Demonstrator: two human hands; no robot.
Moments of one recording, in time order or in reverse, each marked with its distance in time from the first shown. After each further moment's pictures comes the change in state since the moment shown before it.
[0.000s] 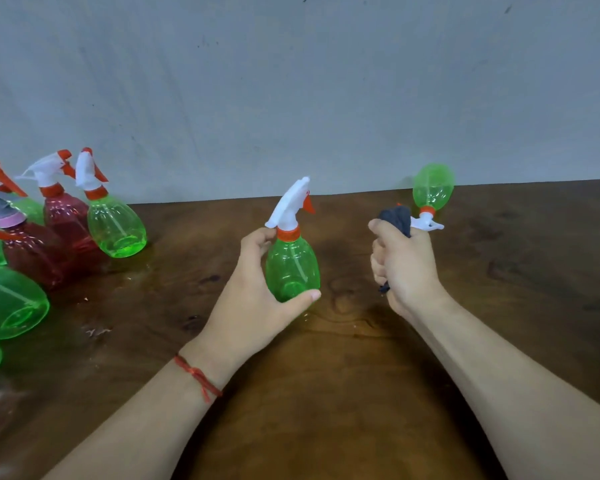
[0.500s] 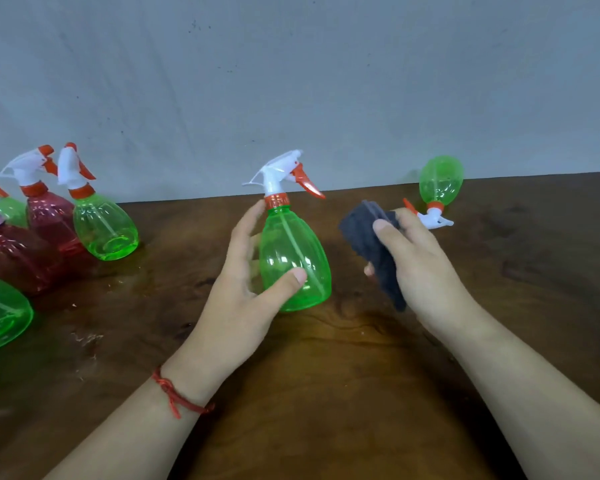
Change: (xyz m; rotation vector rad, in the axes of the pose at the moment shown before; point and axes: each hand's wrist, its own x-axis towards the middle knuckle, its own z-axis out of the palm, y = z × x) left_hand 0.000 0.017 -0.012 -0.379 -0.021 -0.010; right_hand -0.008 -0.004 -0.009 -0.291 -0.130 -0.152
